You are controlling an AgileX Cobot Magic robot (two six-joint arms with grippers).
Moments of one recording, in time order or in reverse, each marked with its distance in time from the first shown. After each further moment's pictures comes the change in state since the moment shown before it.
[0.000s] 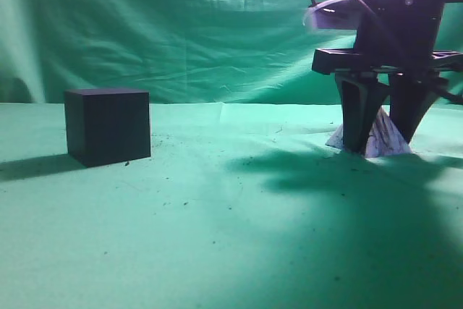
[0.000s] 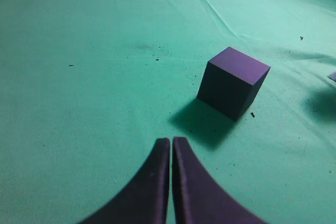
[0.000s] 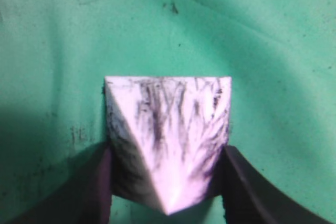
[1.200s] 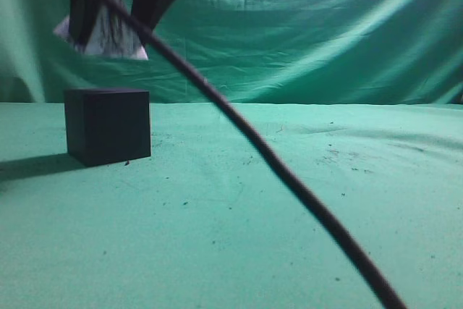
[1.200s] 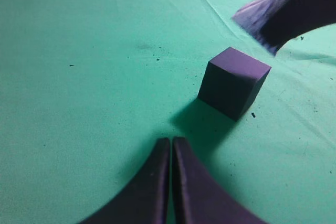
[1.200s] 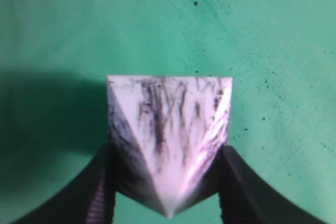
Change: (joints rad) left arm 0.000 0.000 0.000 0.000 0.000 0.000; right arm 0.483 0.075 -0.479 0.031 0.096 0.009
